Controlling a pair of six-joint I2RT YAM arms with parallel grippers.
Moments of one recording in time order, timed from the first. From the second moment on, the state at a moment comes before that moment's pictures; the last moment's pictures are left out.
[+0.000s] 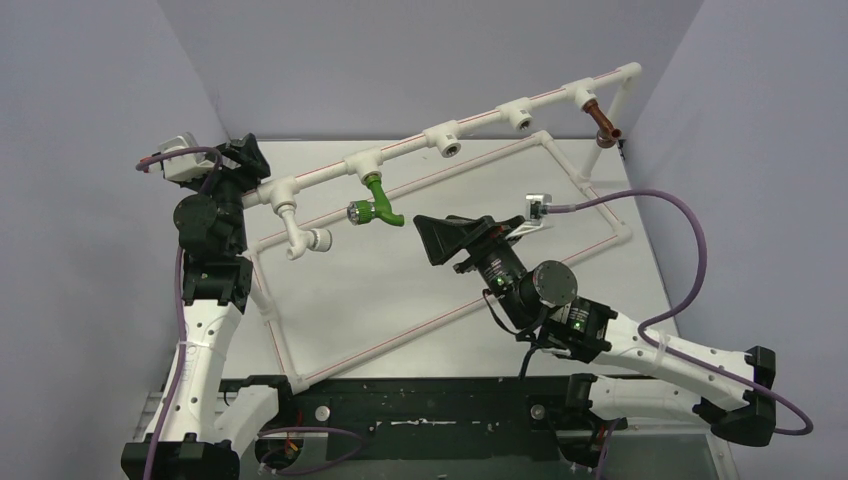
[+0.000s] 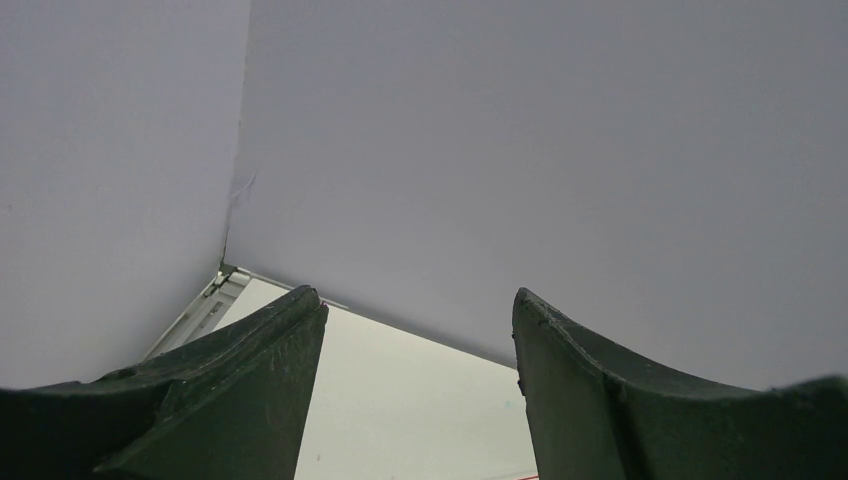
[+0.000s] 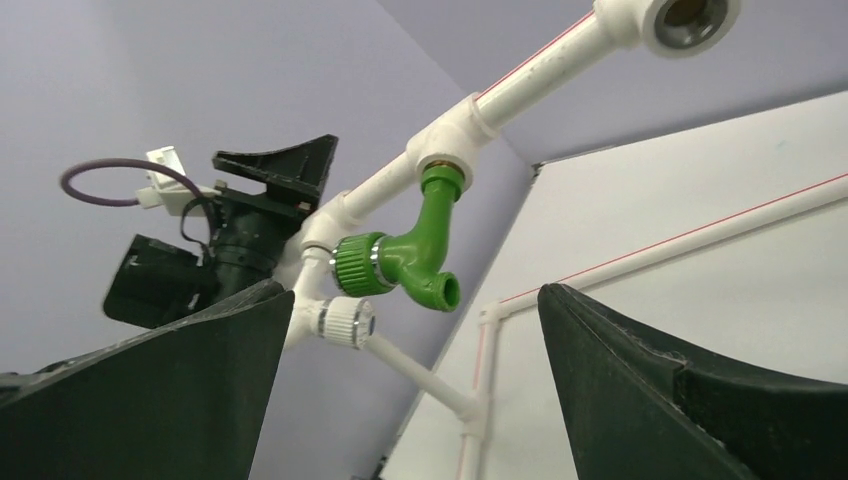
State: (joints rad) left arm -0.02 0.96 0.93 0.26 -0.23 -0.33; right arm 1.19 0.98 0.93 0.29 0.60 0.71
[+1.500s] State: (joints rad) left arm -0.02 0.97 0.93 0.26 -0.23 -0.33; right arm 1.28 1.21 1.10 0.15 0.32 -1.07
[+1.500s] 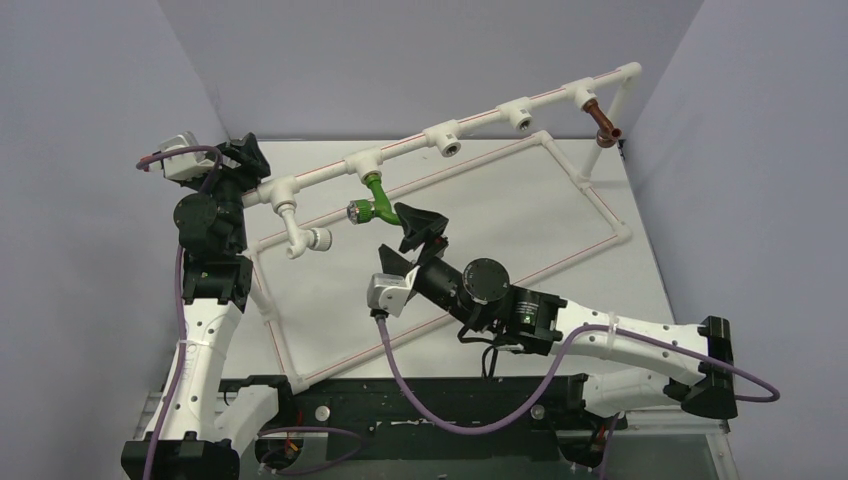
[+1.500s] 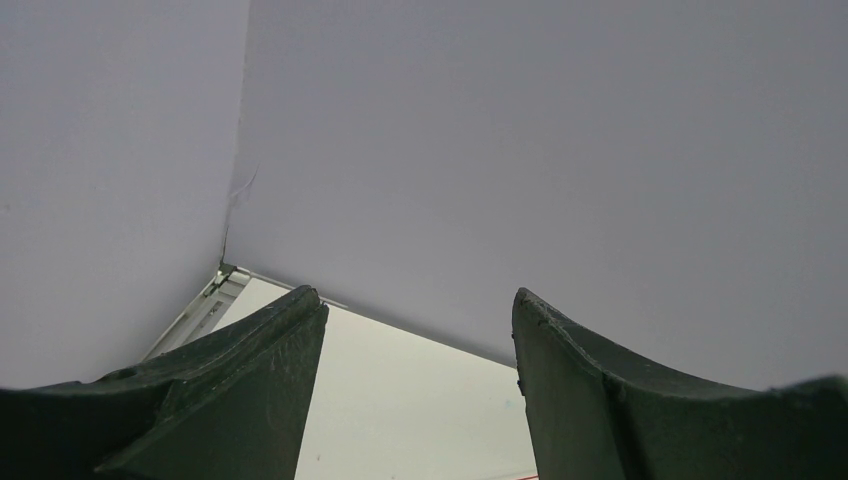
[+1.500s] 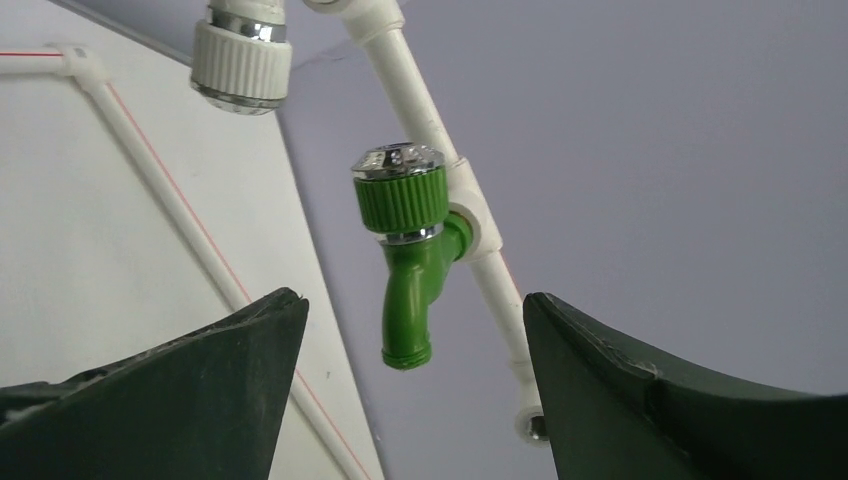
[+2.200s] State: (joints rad) left arm -0.02 0.97 0.93 0.26 -0.23 -0.33; right arm 1.27 1.40 1.09 0.48 0.49 -1.24
